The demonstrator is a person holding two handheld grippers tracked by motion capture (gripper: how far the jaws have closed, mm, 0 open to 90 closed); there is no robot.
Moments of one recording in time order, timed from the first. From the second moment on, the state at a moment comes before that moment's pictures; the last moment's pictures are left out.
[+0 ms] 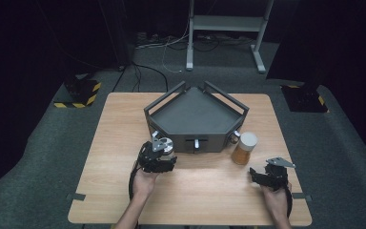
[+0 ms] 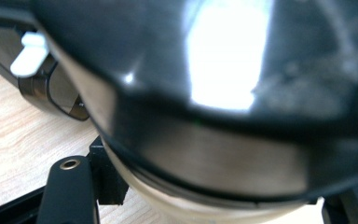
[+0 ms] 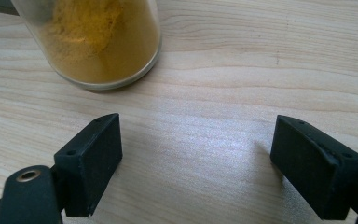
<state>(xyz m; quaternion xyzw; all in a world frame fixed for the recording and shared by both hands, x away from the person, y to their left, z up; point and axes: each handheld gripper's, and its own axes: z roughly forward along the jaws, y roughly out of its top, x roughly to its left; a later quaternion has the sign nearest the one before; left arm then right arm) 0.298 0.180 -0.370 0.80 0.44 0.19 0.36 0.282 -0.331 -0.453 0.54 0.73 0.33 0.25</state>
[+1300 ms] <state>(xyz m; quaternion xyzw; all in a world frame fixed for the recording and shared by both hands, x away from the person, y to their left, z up) 0.345 0.178 -0.289 0.79 0.43 0.18 0.41 0.282 -0.331 -0.453 0.54 0.73 0.33 0.25</state>
